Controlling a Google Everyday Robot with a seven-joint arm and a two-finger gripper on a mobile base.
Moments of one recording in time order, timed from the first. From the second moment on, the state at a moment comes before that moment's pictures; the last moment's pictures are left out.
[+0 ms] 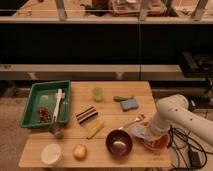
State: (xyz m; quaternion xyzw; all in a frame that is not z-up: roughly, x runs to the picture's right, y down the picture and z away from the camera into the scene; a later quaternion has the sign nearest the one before) arm 0.243 0.254 0.736 -0.37 -0.10 -0.05 0.92
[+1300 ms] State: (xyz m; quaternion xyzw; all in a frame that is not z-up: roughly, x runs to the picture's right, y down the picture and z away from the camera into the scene) arm 0.230 0.239 0.775 -0.36 -0.13 -0.07 0.92
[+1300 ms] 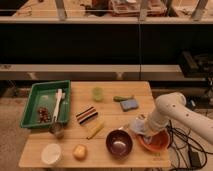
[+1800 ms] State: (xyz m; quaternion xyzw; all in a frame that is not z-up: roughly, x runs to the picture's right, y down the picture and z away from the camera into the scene) arm 0.247 0.252 0.734 -0.37 -0.13 -0.08 0.92
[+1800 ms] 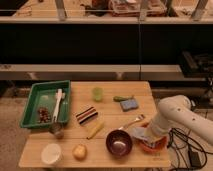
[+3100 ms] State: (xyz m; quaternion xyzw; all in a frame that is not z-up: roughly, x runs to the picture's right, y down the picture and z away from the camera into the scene) arm 0.241 0.226 0.761 -0.34 -0.12 -0.07 0.93
